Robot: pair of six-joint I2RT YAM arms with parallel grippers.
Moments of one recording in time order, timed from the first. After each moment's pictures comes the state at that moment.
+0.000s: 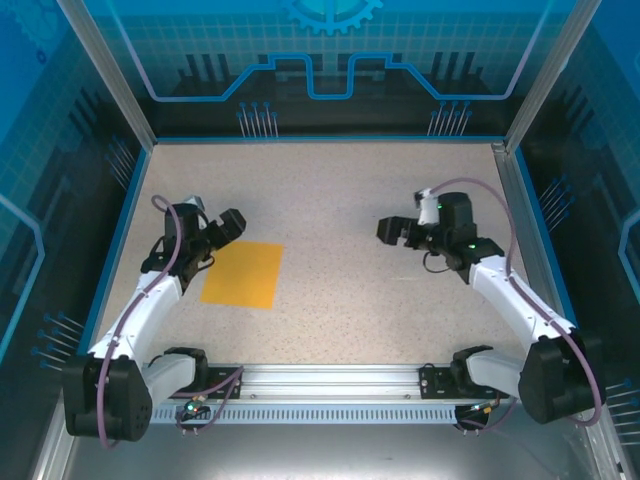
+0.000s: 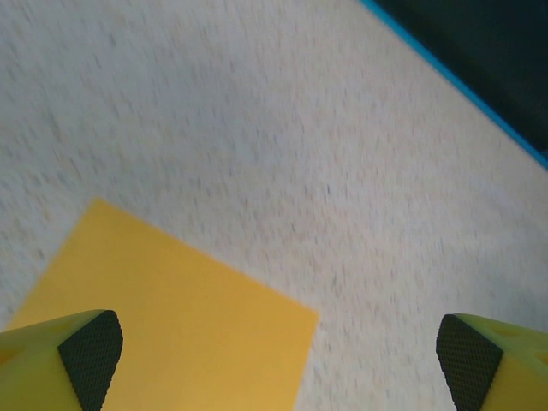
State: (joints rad) left arm -0.01 1.07 0.68 -0.29 0.15 -0.64; right arm 0.27 1.18 0.78 -0.29 -0.39 0.41
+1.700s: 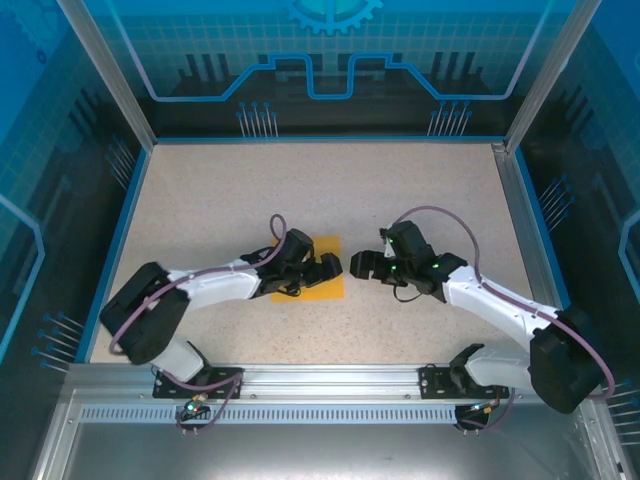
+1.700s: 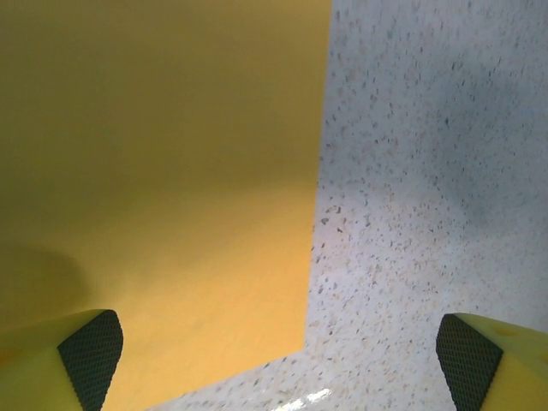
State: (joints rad) left arm -0.70 1.51 0.76 -0.13 0.12 -1.04; right arm 0.61 1.23 0.71 -0.36 -0.18 0.72
